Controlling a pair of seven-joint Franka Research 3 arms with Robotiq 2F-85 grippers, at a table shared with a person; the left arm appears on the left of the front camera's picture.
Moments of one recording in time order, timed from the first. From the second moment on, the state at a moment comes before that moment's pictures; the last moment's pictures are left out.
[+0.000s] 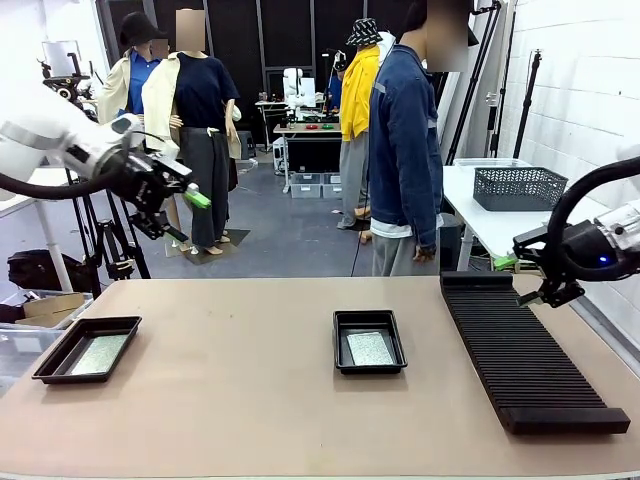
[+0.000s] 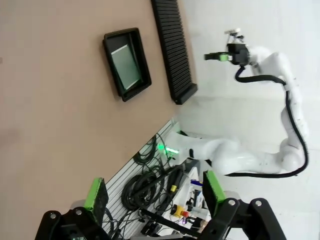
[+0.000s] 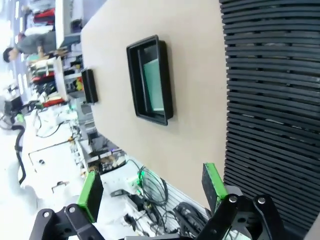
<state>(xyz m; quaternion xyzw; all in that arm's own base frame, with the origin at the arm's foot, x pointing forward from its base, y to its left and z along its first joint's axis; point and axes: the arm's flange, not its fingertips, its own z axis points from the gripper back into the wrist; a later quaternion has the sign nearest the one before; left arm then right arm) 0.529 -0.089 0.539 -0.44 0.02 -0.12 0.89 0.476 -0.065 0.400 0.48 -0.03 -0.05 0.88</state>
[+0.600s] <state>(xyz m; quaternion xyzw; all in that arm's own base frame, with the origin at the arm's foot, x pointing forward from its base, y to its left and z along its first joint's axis) 0.510 -0.213 0.533 -0.30 0.03 -0.15 0.94 0.477 -0.104 0.377 0.56 -0.02 -0.04 0.83</state>
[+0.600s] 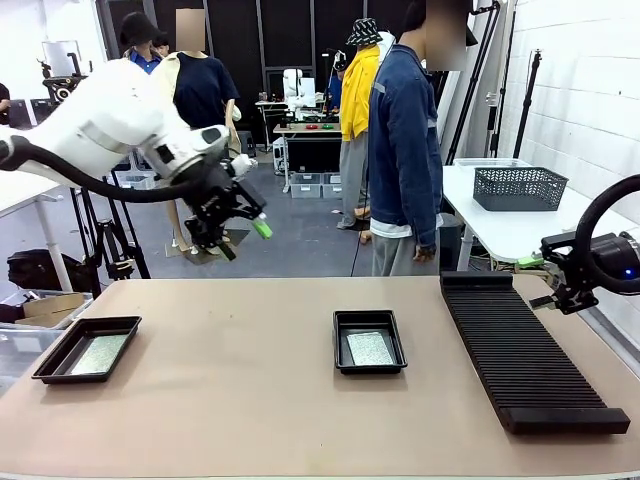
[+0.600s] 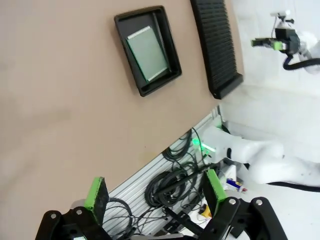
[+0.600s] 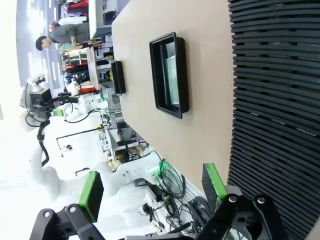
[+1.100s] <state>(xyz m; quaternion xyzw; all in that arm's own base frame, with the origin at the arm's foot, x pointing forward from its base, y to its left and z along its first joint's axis) 0.495 -0.289 0.519 -0.22 0.05 -0.18 0.96 0.475 -0.115 0.370 0.61 -0.02 0.00 0.80</state>
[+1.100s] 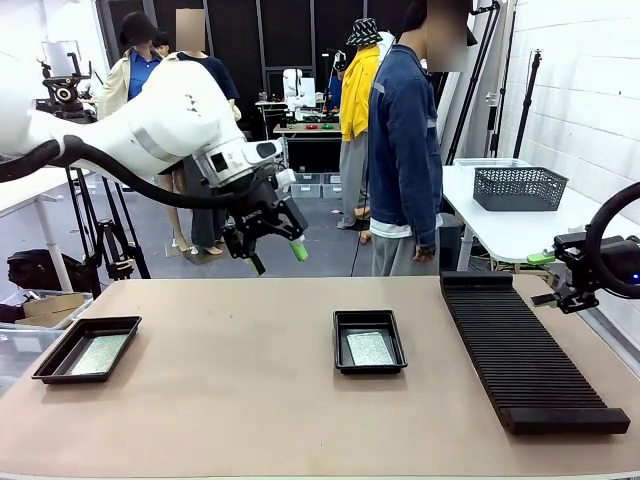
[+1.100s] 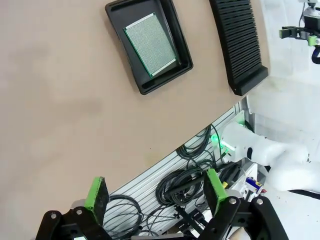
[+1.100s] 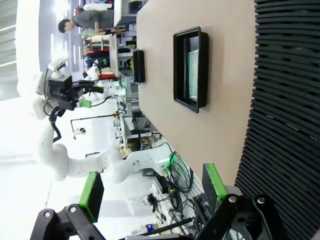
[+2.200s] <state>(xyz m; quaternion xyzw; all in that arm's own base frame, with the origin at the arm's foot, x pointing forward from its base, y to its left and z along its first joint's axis) 0.529 -0.371 0.431 -0.17 0.00 -0.05 0.98 0.479 -0.115 0.369 0.62 -0.03 0.04 0.78</state>
